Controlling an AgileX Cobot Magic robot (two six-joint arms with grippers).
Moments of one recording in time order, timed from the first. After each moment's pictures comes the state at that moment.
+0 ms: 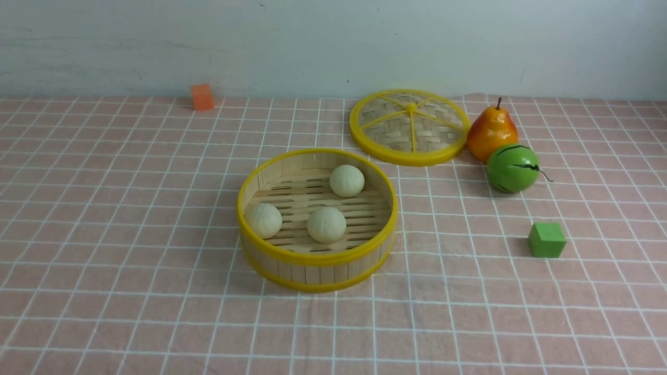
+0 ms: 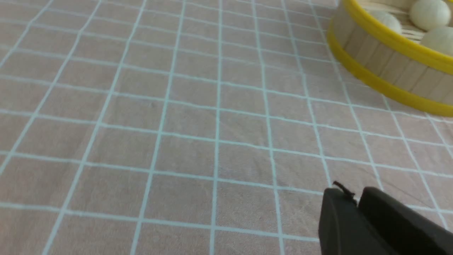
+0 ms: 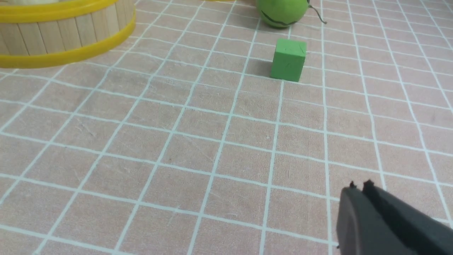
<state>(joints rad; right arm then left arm) 0.12 -0.01 0.01 0.01 0.39 -0.03 -0.13 -0.01 0.02 0.07 0.42 -0.36</state>
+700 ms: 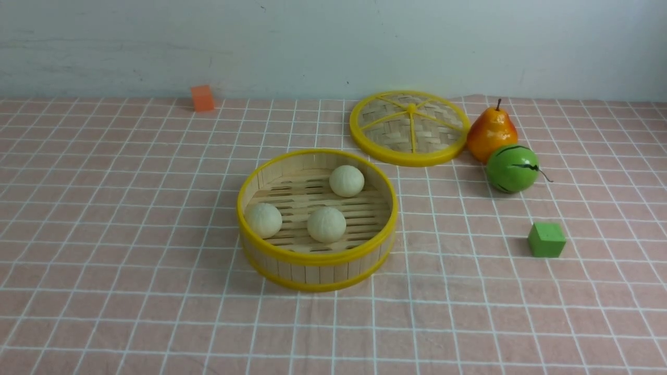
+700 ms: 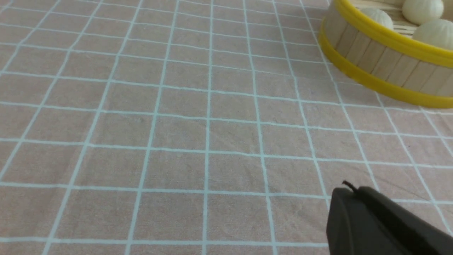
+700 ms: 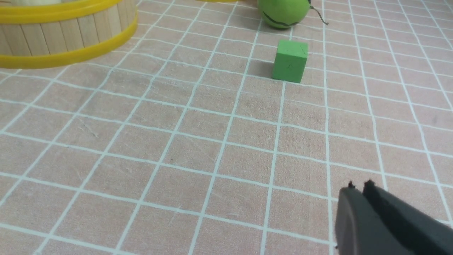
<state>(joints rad) 0.12 -0.01 0.01 0.01 0.39 -0.03 -0.14 -0.01 0.03 -0.04 0.39 -0.14</state>
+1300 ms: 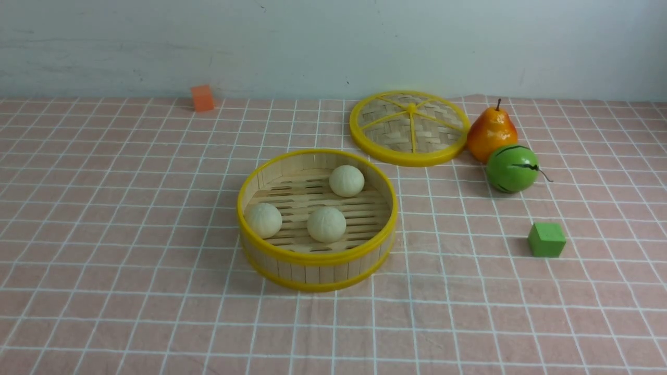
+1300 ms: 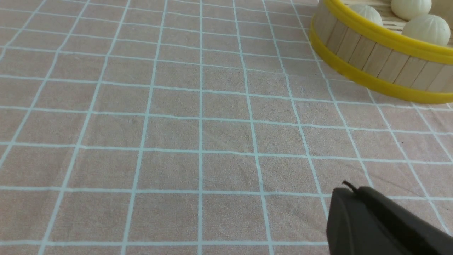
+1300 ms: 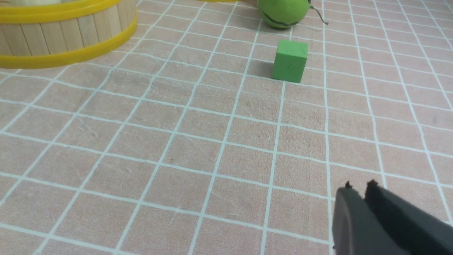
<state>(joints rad) 0.12 -0.01 0.01 0.01 0.39 -0.03 -0.14 -0.01 0.03 -0.04 0.39 -0.13</state>
